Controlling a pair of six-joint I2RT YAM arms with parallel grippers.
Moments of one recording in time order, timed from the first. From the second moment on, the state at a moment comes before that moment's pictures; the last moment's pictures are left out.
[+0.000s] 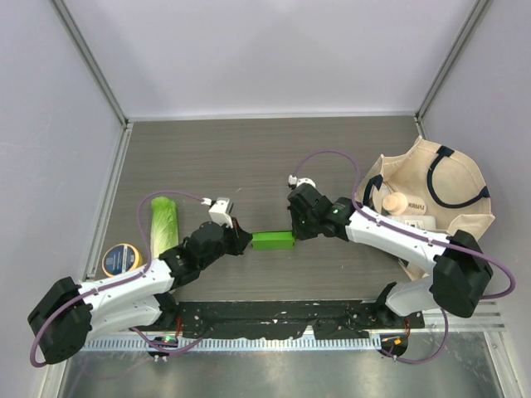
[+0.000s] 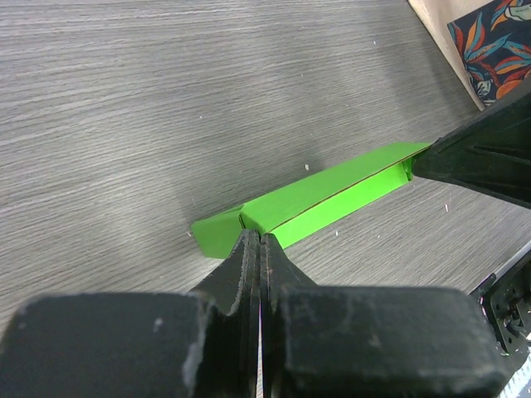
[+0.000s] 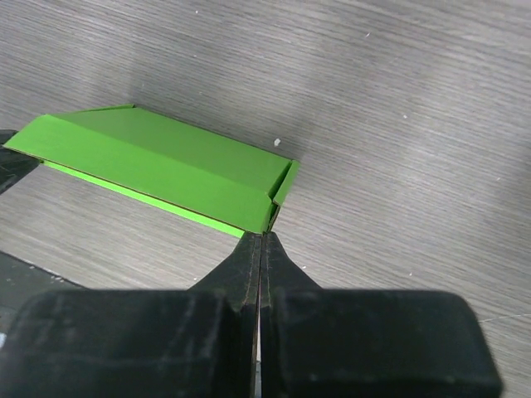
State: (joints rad) left arm -0.86 0.97 0.36 0.18 -0.19 -0.63; right arm 0.83 1.38 0.97 -0.58 0.10 0.56
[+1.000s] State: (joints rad) left arm -0.86 0.99 0.36 0.19 -0.20 -0.64; right arm 0.80 1.14 0.88 -0.53 0.08 0.82
